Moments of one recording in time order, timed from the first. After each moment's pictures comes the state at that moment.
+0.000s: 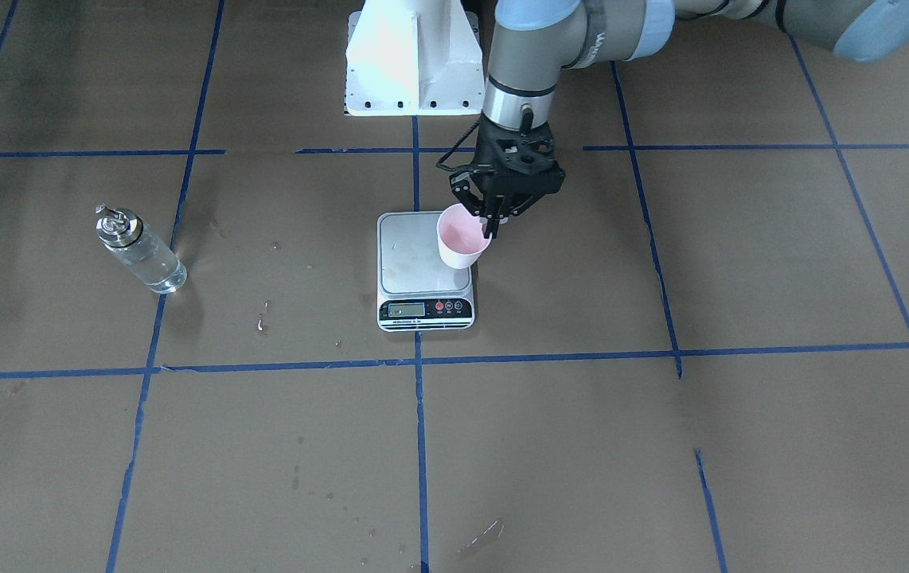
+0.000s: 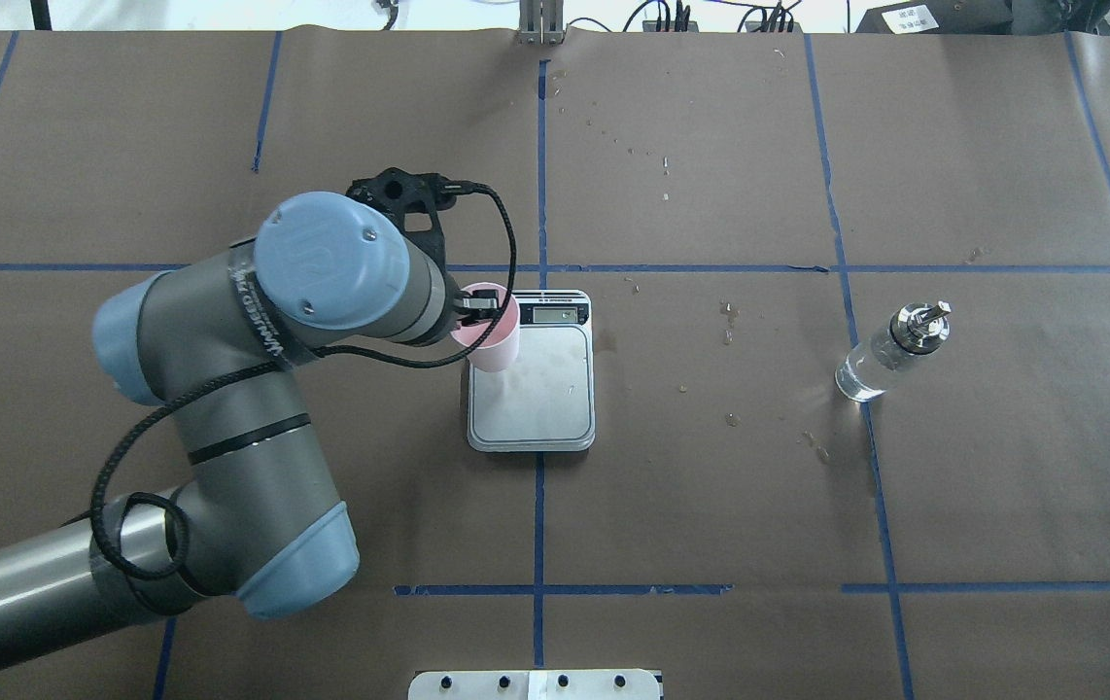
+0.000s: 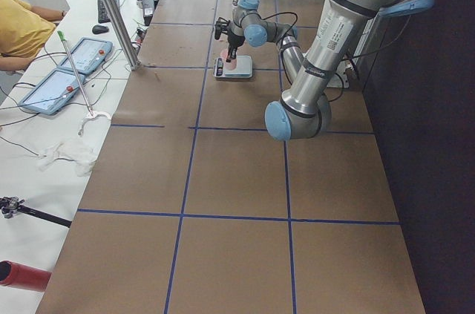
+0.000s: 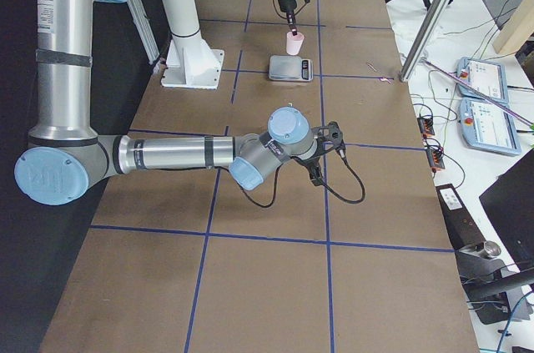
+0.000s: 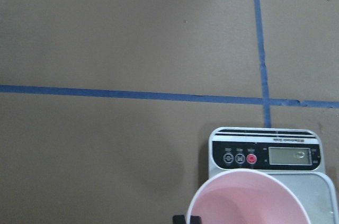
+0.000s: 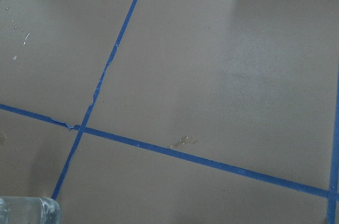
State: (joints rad) left arm -0.51 -2.26 -1.80 -1.57 -1.66 -1.30; right arm 1.43 -1.66 1.71 -0.85 2.44 0.43
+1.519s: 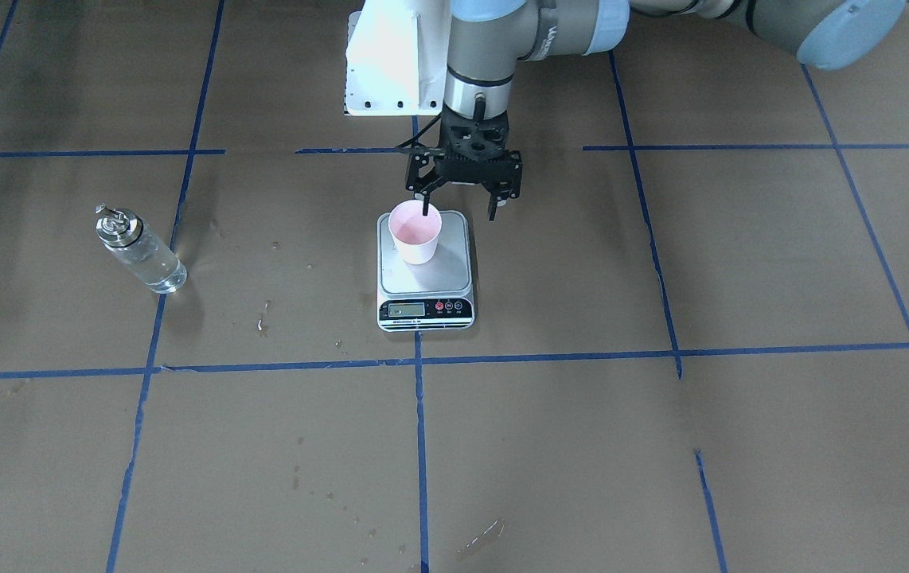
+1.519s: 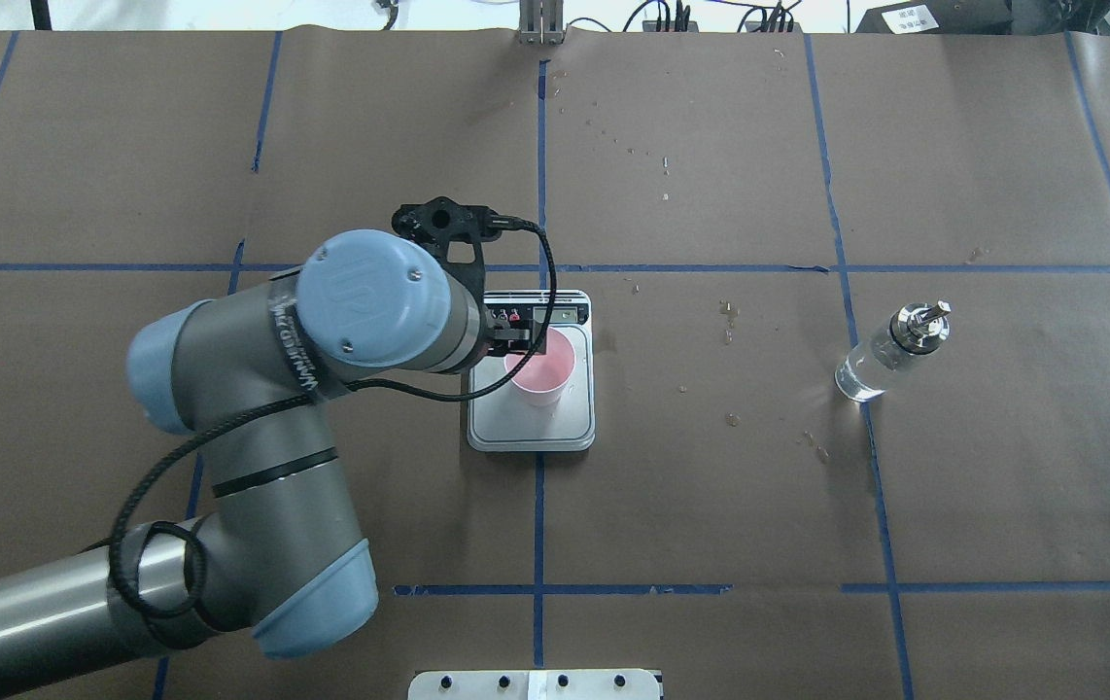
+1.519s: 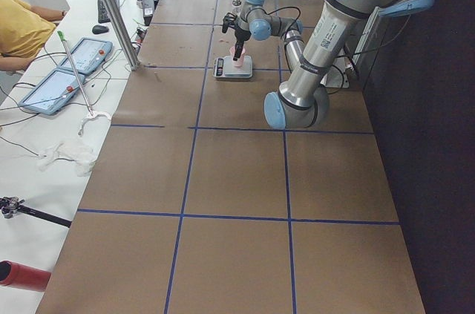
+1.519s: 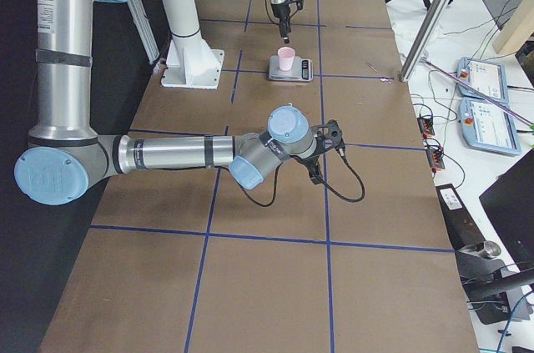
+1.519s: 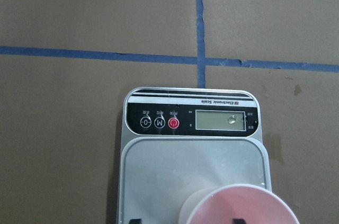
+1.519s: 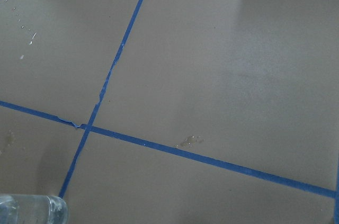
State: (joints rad) left arm -0.50 -2.22 -1.91 -1.53 -1.66 -1.13; right arm 1.43 -1.65 1.72 -0.85 2.46 0.44
